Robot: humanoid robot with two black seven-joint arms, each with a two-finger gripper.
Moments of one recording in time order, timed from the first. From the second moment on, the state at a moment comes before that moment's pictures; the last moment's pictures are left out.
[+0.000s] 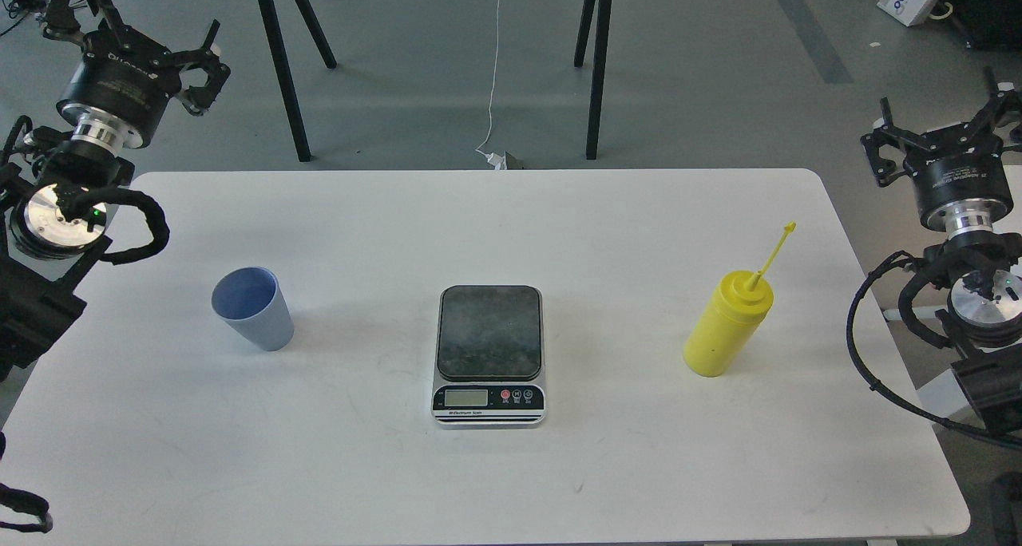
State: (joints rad) left arm -0.81 0.52 -0.77 -0.72 -0.22 -0.45 -0.32; right arm 0.61 -0.38 1.10 0.60 0.19 0.49 0.30
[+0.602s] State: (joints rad) left arm -0.78 0.59 -0.74 -0.74 -0.15 -0.49 -0.33; right arm 0.52 -0.42 1.08 0.69 0.19 0.49 0.31
